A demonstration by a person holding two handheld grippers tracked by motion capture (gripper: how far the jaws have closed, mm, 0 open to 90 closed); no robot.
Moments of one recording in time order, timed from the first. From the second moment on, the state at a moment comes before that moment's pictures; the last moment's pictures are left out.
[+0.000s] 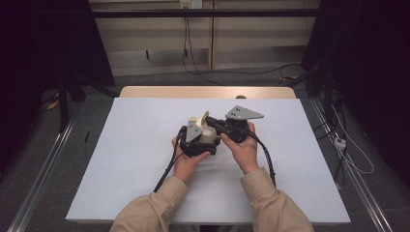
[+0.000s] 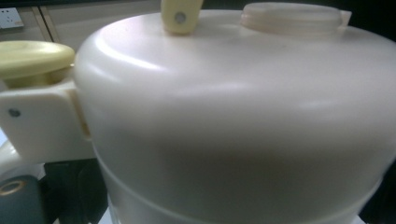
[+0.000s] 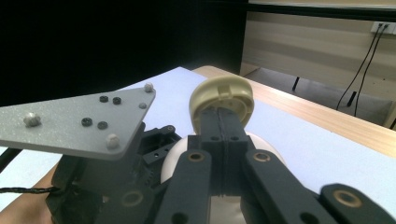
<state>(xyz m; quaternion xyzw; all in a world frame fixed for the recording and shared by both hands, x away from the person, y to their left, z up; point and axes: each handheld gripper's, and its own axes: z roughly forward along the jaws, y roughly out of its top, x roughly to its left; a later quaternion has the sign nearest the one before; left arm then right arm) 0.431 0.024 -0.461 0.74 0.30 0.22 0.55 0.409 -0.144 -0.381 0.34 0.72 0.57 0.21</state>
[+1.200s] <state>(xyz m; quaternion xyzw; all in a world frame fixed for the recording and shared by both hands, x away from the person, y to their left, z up) 0.432 0.026 -0.461 0.75 0.31 0.21 0.55 0.414 -0.142 -0.381 0.34 0.72 0.57 0.20</state>
